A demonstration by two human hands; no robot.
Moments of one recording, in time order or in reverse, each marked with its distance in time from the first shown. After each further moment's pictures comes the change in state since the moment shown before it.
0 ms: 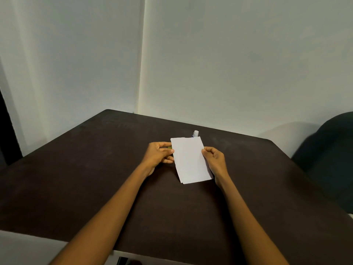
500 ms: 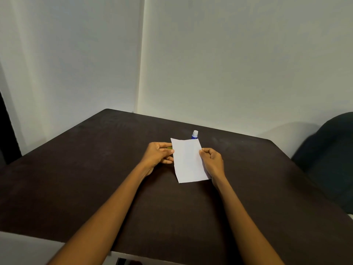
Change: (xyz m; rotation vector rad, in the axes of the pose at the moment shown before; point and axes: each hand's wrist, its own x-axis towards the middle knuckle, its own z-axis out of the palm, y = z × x) left_hand 0.003 0.000 -0.001 0.028 -0.022 -0.029; right_hand 0.005 0.002 0.009 -0.146 0.084 0.019
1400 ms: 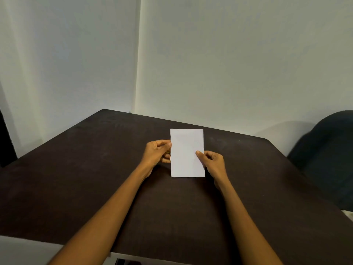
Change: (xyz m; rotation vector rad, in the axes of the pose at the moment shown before) left_hand -0.006 0.001 0.005 -0.091 0.028 0.101; right_hand -0.015 0.001 -0.018 0.131 -0.121 -0.045
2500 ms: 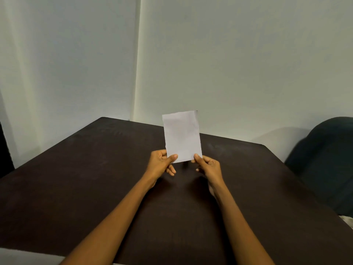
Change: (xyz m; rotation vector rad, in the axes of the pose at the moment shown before) left_hand -0.007 0.001 0.017 -0.004 -0.024 0.049; right_hand -0.014 -0.021 0.009 0.257 -0.029 0.017
